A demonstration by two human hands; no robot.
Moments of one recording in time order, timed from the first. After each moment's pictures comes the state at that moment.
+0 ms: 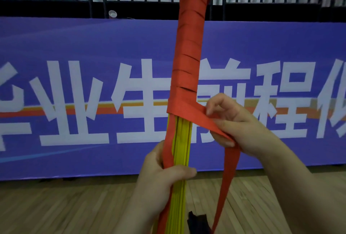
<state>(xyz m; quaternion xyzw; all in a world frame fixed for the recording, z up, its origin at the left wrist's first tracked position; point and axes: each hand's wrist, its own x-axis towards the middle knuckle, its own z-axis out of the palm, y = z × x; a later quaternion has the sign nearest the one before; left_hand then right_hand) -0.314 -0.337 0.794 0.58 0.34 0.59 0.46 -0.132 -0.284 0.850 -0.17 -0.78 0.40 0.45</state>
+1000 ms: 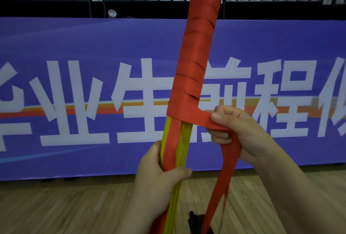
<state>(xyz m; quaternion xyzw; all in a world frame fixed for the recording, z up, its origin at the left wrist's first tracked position) -0.318 -0.322 0.780 0.61 0.40 0.61 0.31 -0.143 -0.285 0.842 -0.16 -0.65 0.53 0.53</state>
